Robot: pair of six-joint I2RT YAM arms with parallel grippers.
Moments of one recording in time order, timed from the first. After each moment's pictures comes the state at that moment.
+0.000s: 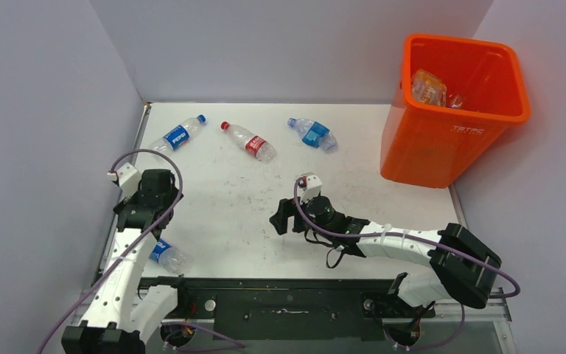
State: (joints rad) left arm -0.13 0.86 0.80 -0.75 -0.64 -0.74; right arm 0.95 1.34 0.60 0.29 0.14 0.55
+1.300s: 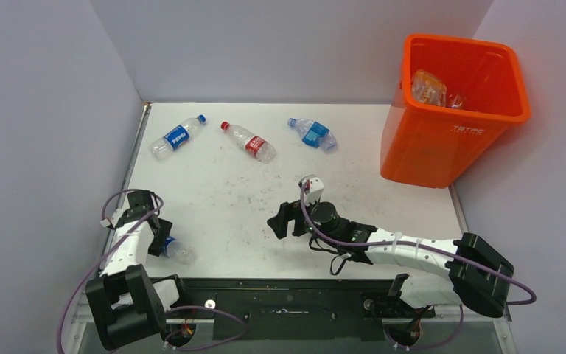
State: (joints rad) left arm 0.33 1.14 0.53 -0.65 -0.30 -0.97; right arm 1.02 1.27 0.58 0.30 0.17 0.55
